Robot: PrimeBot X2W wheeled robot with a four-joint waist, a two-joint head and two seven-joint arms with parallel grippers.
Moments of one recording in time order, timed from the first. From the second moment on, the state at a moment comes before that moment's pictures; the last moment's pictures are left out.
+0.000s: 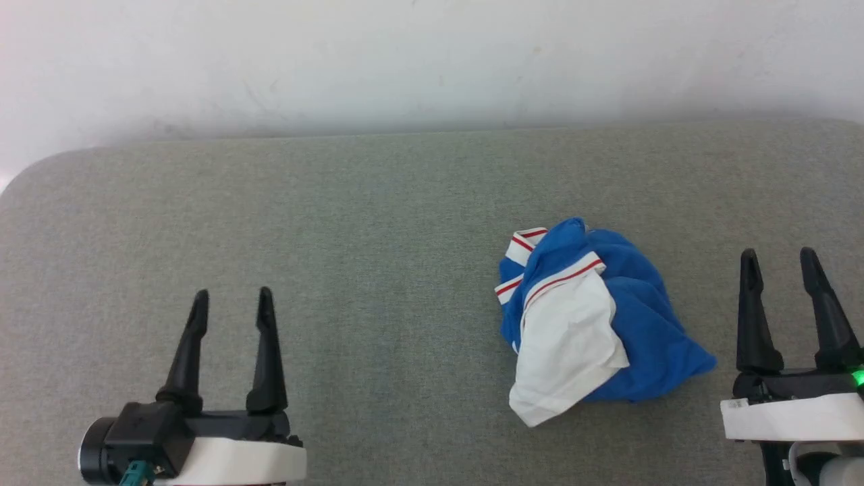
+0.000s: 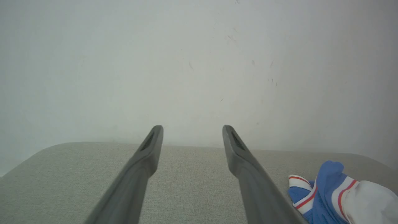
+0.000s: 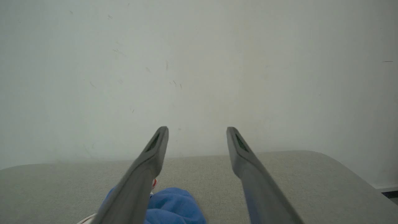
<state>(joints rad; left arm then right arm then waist) 0.08 0.34 -0.28 -0.28 -0.37 0.33 -0.26 0.03 -0.05 -0.12 -0.12 0.18 0.13 -0.26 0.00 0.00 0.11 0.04</state>
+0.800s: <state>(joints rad) 0.05 0.12 -0.16 -0.21 -0.20 0.07 -0.26 -0.30 -0.21 -0.09 0.07 0.25 0.13 0.67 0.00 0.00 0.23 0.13</state>
